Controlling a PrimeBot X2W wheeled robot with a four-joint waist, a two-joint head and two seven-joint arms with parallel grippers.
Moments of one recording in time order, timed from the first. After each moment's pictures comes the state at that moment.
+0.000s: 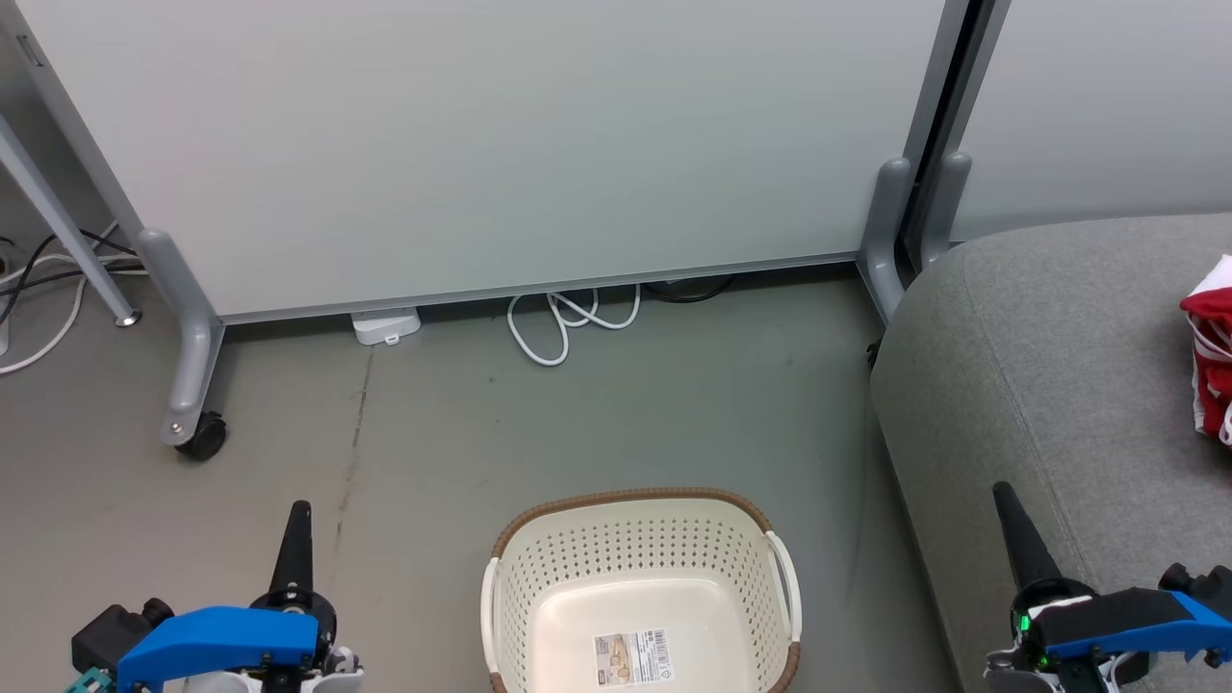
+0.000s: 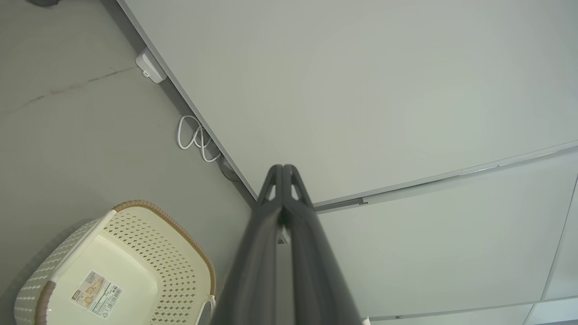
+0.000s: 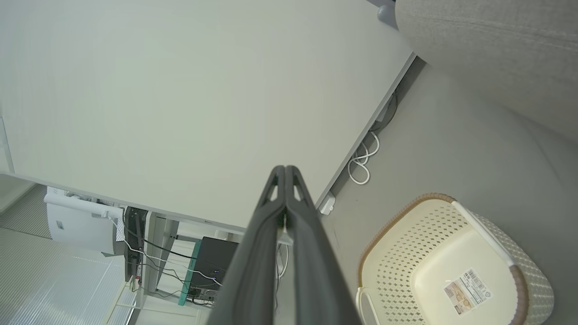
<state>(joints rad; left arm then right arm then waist) -0.06 0.06 0.03 0.32 -1.25 -0.13 0.01 -0.06 -0.05 -0.08 0.27 1.21 0.13 0.05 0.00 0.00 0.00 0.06</state>
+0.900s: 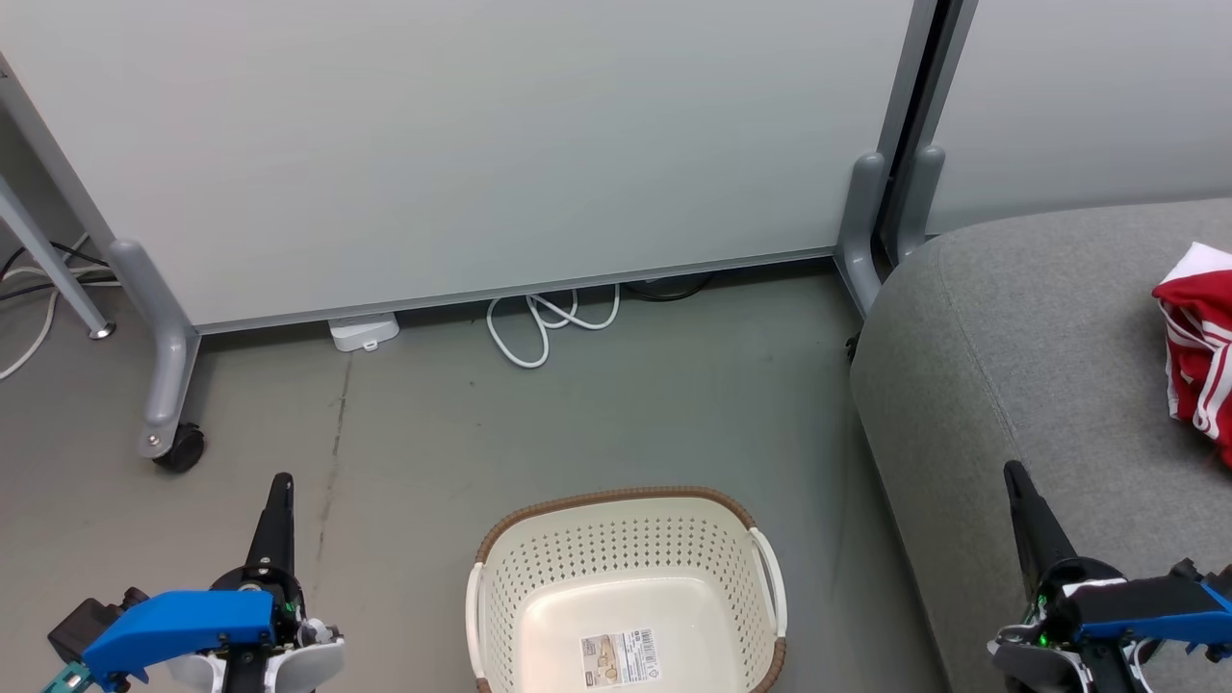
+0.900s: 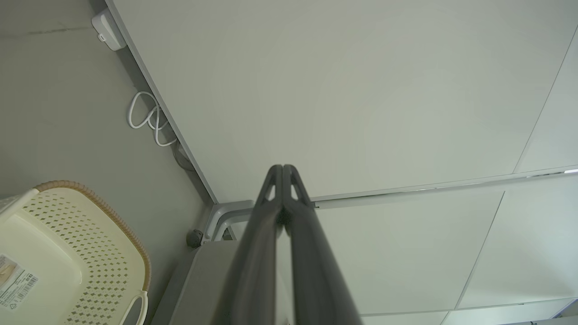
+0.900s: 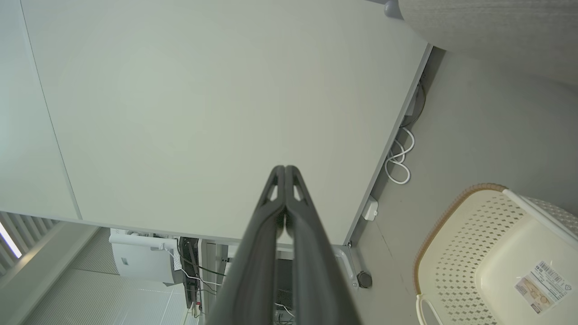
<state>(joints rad) -0.08 0.06 0.08 0.28 -1.45 -0.13 0.07 -0.08 -0.05 -0.10 0.26 1.43 0.13 0.09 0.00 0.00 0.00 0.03</state>
